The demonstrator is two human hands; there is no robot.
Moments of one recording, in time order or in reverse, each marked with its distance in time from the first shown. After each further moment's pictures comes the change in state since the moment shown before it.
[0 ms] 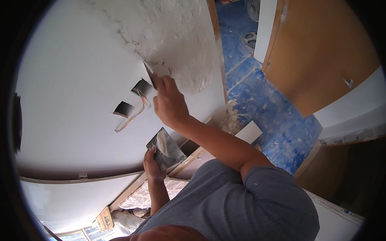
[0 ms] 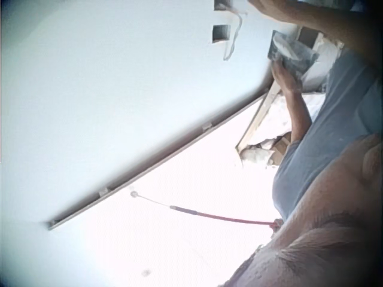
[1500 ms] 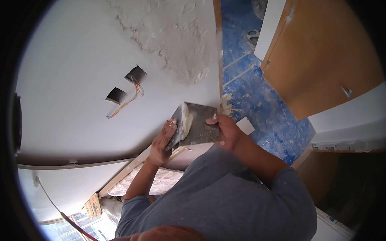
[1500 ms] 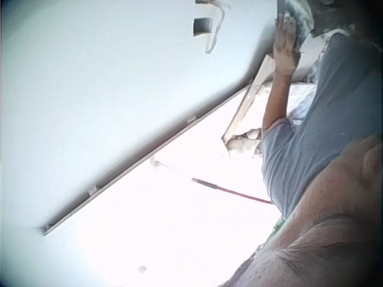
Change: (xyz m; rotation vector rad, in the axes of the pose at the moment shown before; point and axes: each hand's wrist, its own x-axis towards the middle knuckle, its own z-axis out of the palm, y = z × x) left_hand 0.023 -0.021 0.037 1.126 -0.816 1.208; right_hand -0.113 0.072 -0.146 1.569 -0.381 1.306
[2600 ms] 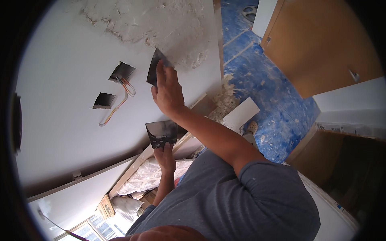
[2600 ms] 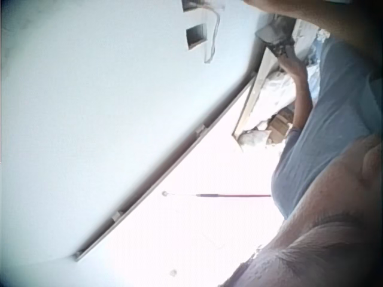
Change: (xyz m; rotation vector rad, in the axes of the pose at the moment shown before) left_hand -0.098 -0.017 0.057 -0.602 0.488 -1.109; right_hand 0.205 0.055 0.063 -1.530 0.592 -1.183
